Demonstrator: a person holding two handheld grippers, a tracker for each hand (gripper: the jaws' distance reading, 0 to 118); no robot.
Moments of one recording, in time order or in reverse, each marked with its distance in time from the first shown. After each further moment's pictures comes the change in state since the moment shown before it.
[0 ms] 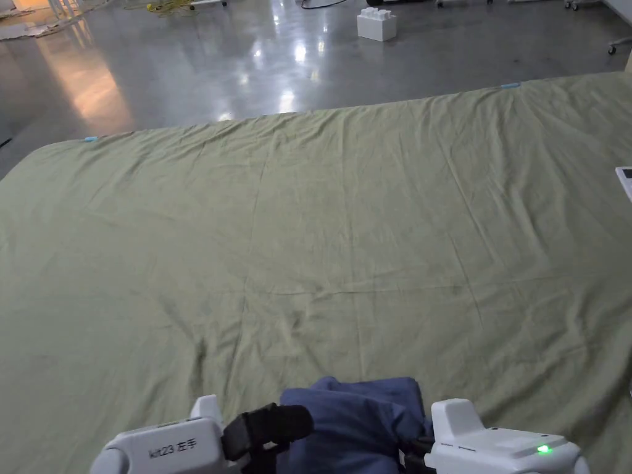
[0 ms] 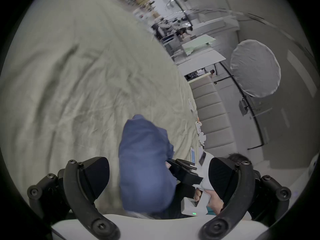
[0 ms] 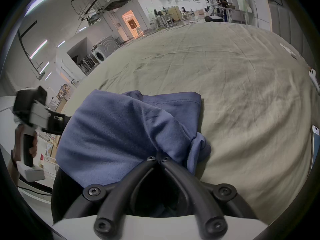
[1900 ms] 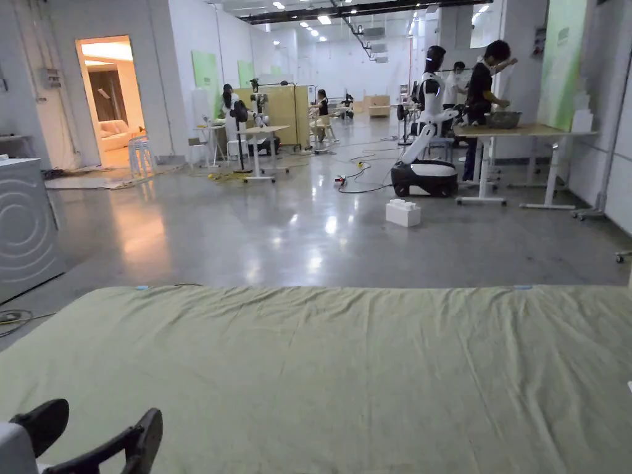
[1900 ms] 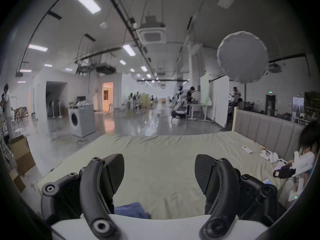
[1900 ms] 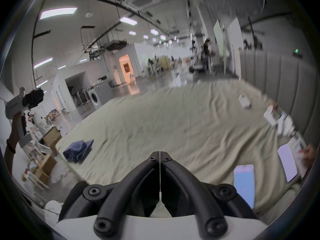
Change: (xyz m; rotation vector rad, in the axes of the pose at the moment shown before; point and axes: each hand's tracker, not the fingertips) left arm 0.243 -0.087 0.217 1.010 0.588 -1.006; right arm -0.026 0.030 0.259 0.698 -0.297 0.183
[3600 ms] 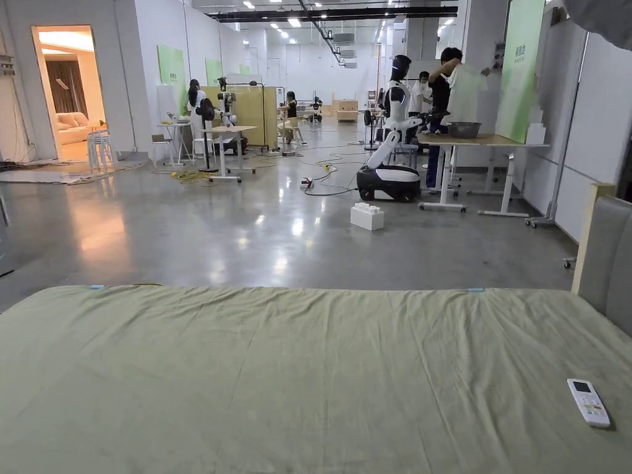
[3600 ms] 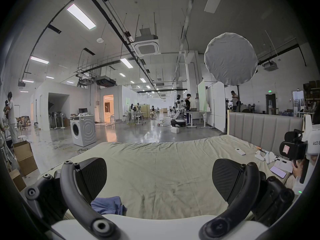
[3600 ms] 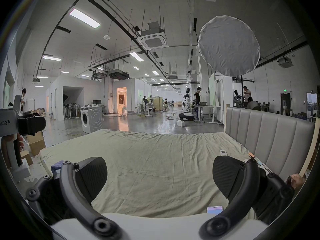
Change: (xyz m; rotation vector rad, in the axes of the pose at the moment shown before) left arm 0.066 -0.022 0.063 0.049 0.016 0.010; right arm -0.030 0.005 0.046 0.175 -0.069 0.090
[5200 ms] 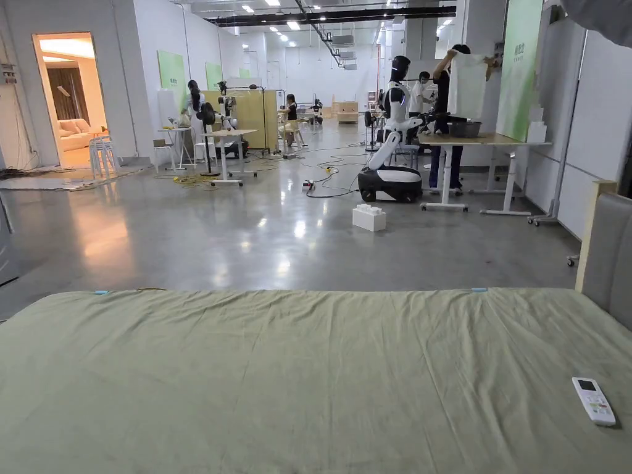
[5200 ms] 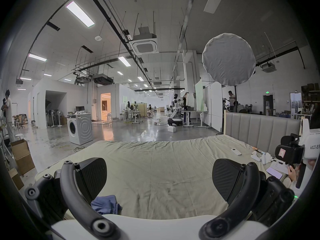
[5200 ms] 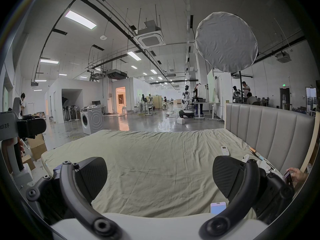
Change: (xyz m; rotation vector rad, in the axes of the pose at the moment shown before) left arm 0.007 0.003 -0.002 -0.025 -0.019 0.007; right arm -0.004 0.002 0.001 -0.017 0.013 -0.040
